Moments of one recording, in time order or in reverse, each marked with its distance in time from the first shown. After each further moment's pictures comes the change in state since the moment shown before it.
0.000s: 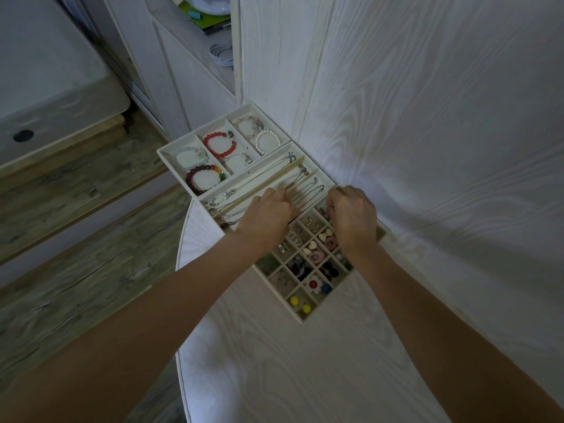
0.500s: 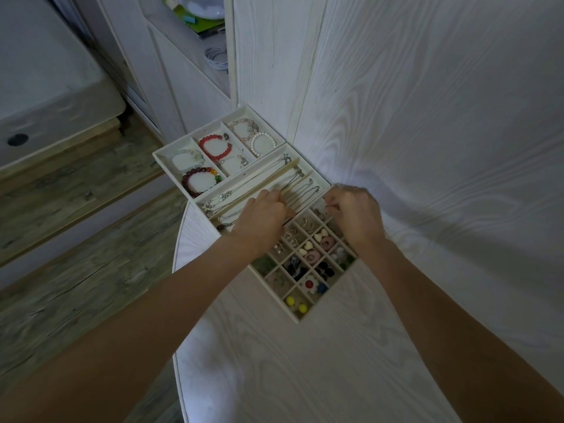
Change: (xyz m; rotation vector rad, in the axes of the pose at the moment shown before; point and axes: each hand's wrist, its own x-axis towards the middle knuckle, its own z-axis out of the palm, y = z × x) left_hand -0.002 0.000 -0.002 -0.030 -0.002 -0.007; right_hand 0.008 0.022 -0.012 0.112 -0.080 -0.122
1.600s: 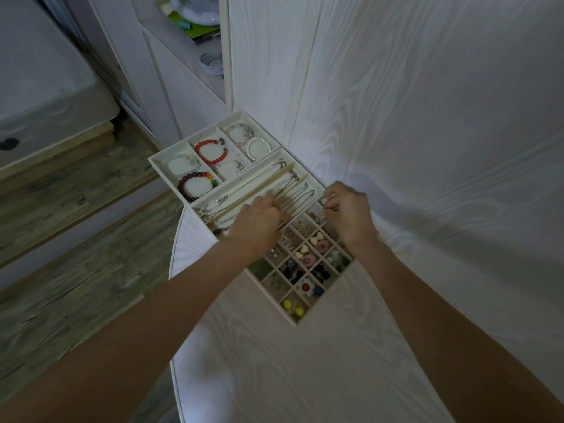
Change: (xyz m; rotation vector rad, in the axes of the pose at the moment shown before) left_hand -0.001 -0.003 0.003 -0.030 0.001 -0.007; right_hand 0.004 0.000 0.000 0.291 -0.015 0.154
